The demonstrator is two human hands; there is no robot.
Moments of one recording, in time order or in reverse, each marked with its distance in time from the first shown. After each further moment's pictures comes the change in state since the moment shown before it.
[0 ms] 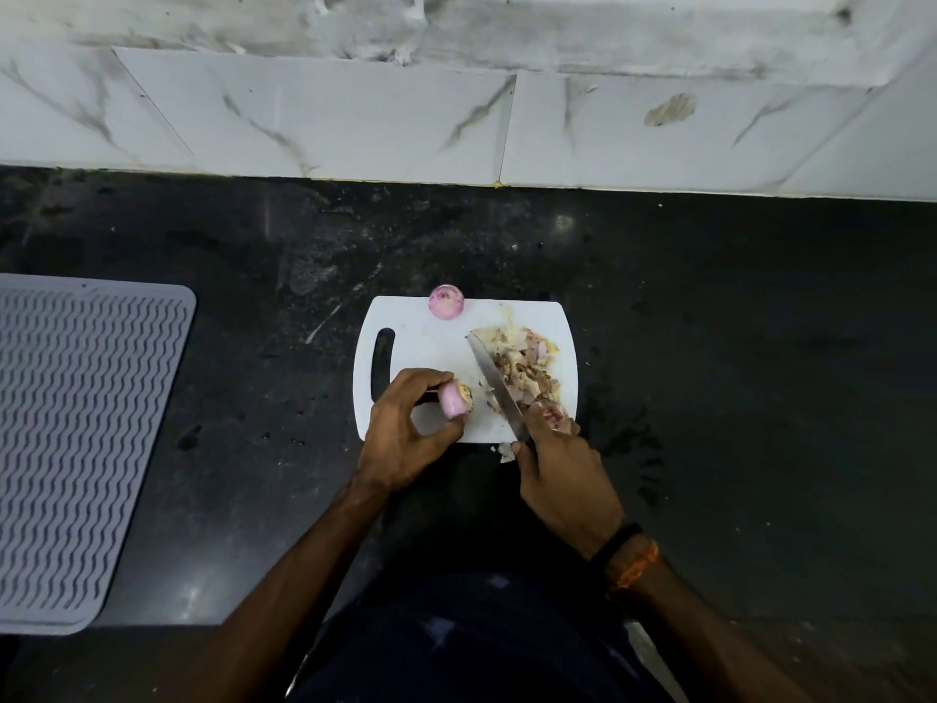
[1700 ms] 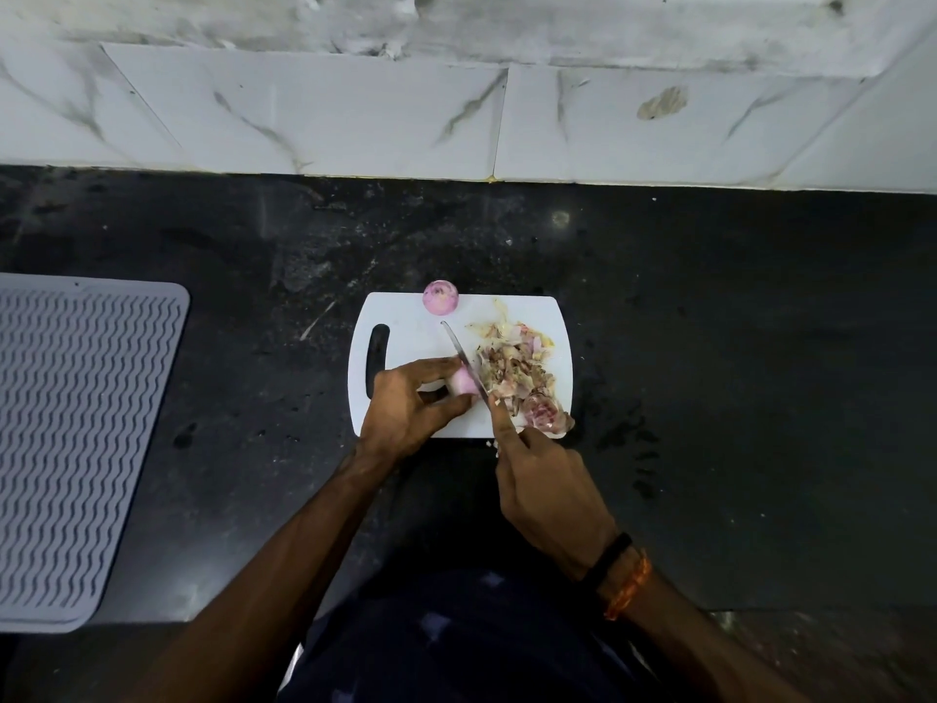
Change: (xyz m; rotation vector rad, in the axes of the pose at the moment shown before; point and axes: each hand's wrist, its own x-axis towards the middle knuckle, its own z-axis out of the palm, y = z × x) left_hand 0.023 0.006 0.004 -0.072 -0.096 -0.201; right_hand -0.015 -0.019 -0.001 -0.146 0.017 -0.191
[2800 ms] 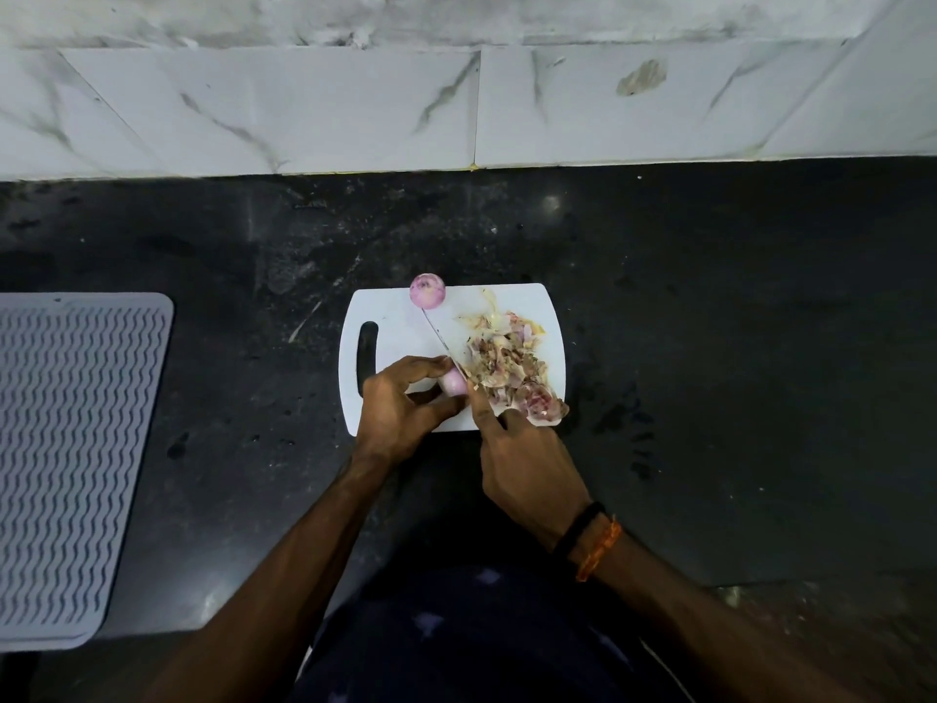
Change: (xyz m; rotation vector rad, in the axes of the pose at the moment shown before) left_hand -0.005 -0.008 0.006 -0.097 0.048 0.024; right_hand 0.015 0.000 0.020 -0.085 0.111 0.010
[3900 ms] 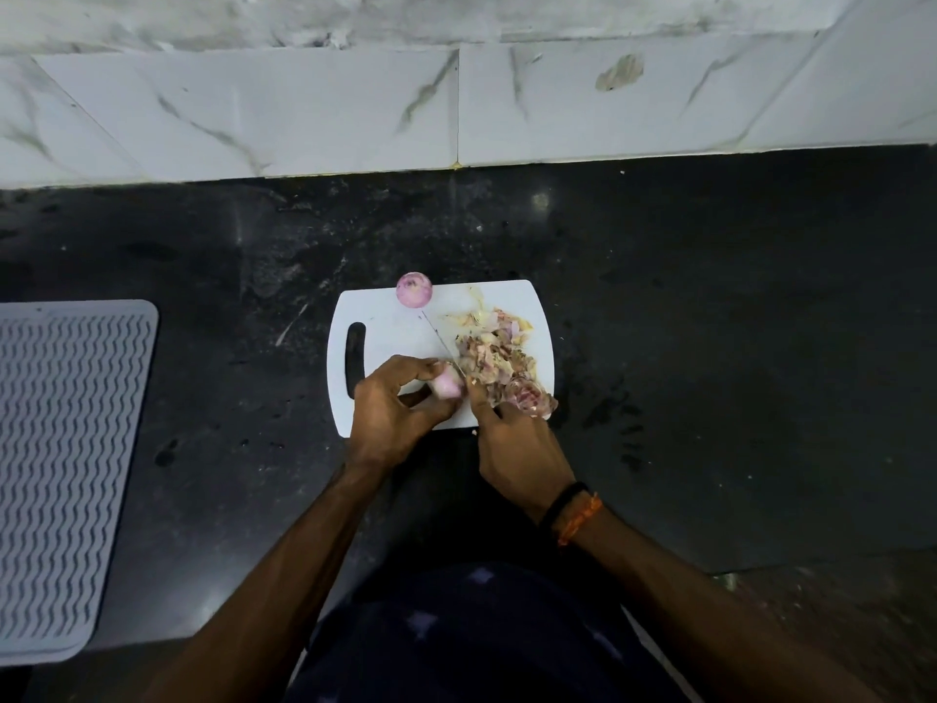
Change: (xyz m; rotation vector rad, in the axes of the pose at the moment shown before) left_hand -0.005 -0.001 0.004 -0.013 0.018 0.051; right_hand 0.008 0.016 0.020 0.015 -0.054 0.058
